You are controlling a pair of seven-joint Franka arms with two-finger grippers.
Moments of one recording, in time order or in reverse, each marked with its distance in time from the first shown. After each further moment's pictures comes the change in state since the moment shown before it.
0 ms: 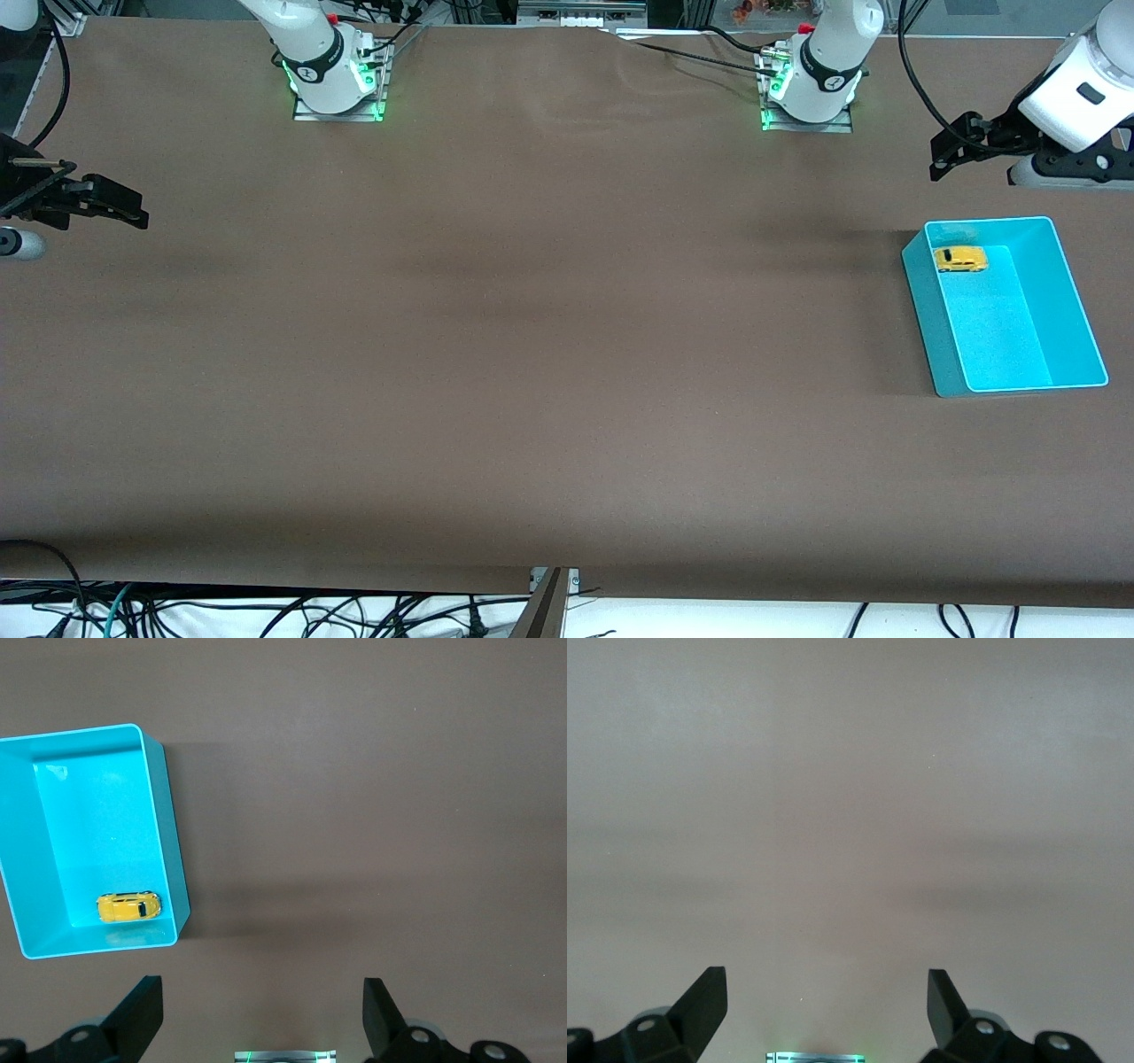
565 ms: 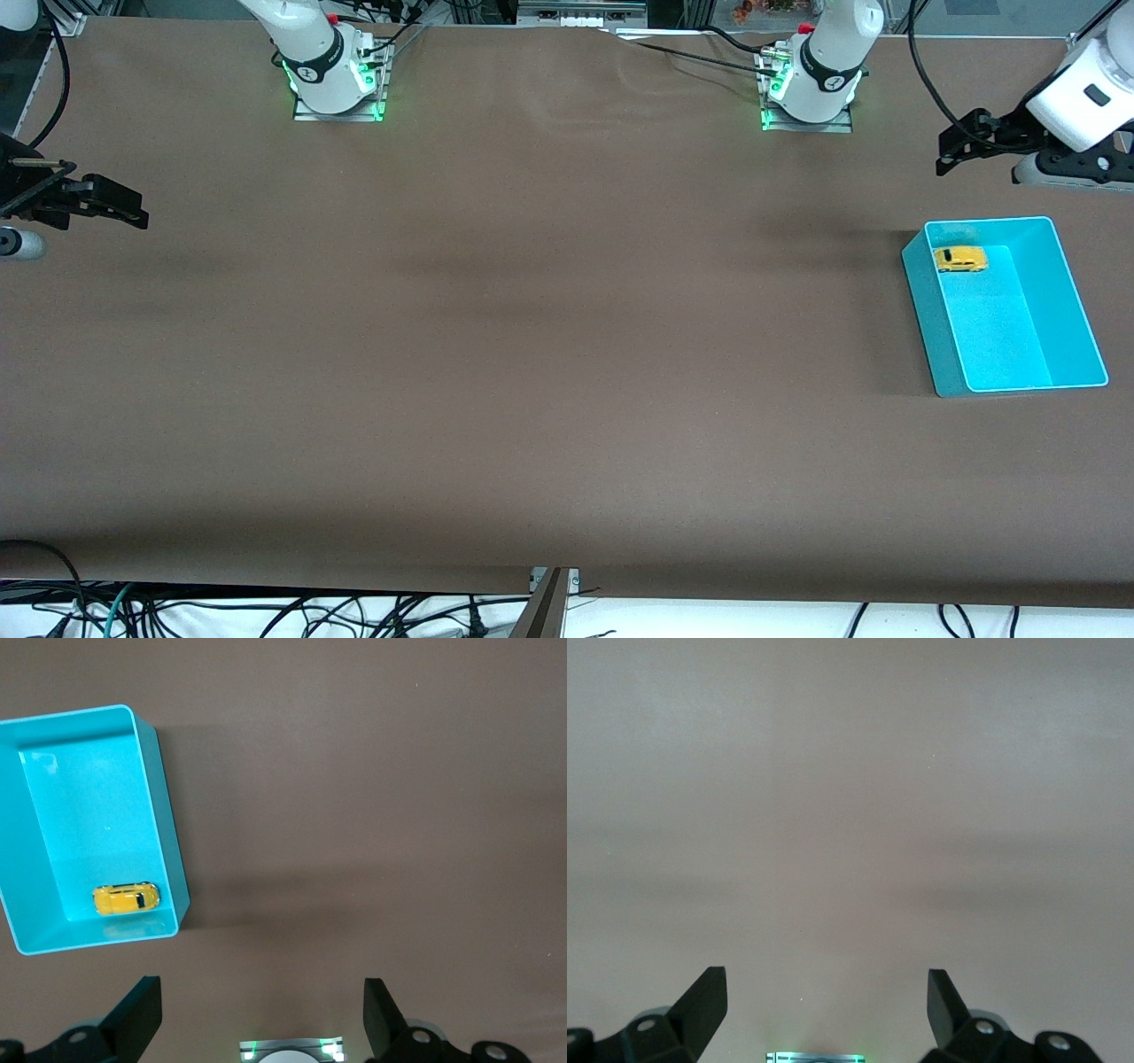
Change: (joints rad) left arm 0.019 -0.045 0.003 -0.064 -0.016 -0.003 0.027; right arm 0.000 0.000 0.000 0.000 0.000 0.000 0.000
